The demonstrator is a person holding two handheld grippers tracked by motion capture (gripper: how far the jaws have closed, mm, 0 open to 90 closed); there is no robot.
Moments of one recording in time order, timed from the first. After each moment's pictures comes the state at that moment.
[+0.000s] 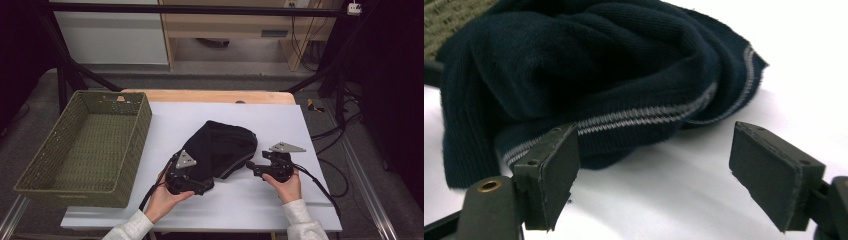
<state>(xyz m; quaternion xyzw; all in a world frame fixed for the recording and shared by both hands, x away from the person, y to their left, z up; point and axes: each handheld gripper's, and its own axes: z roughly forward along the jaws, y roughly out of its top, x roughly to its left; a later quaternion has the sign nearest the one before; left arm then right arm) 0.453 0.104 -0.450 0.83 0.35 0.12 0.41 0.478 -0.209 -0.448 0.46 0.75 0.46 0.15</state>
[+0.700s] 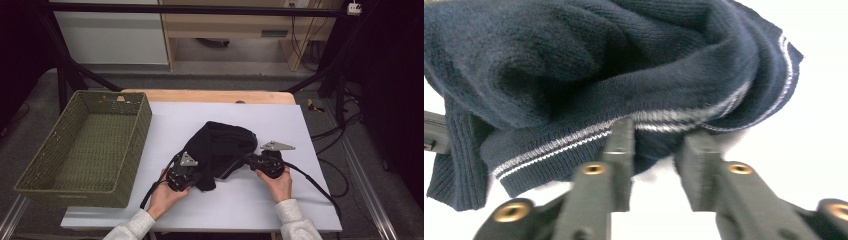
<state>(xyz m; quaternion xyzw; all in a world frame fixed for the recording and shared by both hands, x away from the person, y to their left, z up) 0.464 0.109 -0.460 0.86 0.36 0.08 0.35 0.492 -0.194 -0.461 0.46 0.75 0.45 0.14</state>
